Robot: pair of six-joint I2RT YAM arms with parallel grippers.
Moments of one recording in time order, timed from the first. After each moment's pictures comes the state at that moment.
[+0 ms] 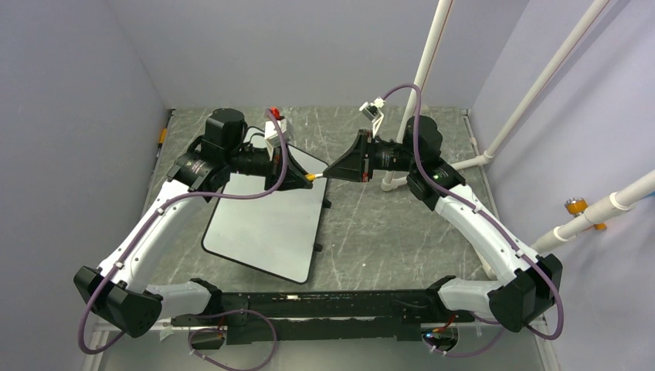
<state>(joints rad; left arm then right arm) -0.48 1.23 1.34 -0.55 1.03 0.15 0.52 1.23 1.15 0.03 -0.95 0.66</state>
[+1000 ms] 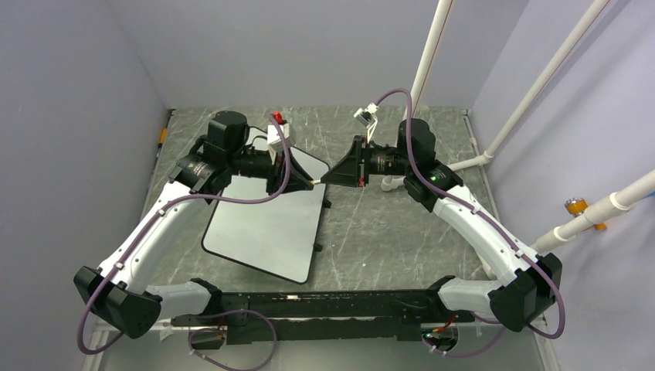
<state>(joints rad) -0.49 1.22 1.33 -0.55 1.00 0.20 0.54 1.23 1.15 -0.07 -0.90 0.60</state>
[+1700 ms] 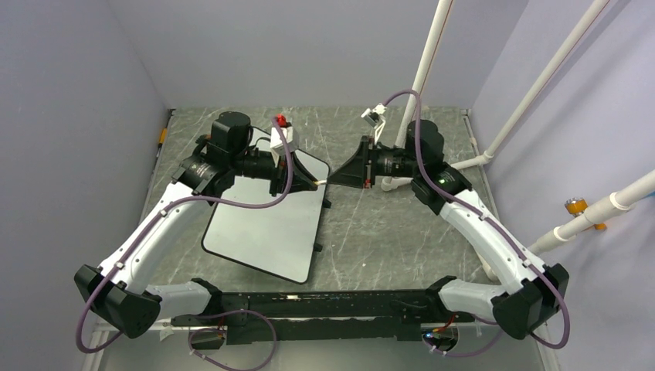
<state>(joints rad) -0.51 1.22 1.33 -0.52 1.00 0.23 0.52 1.19 1.15 -0.12 -0.90 0.58</state>
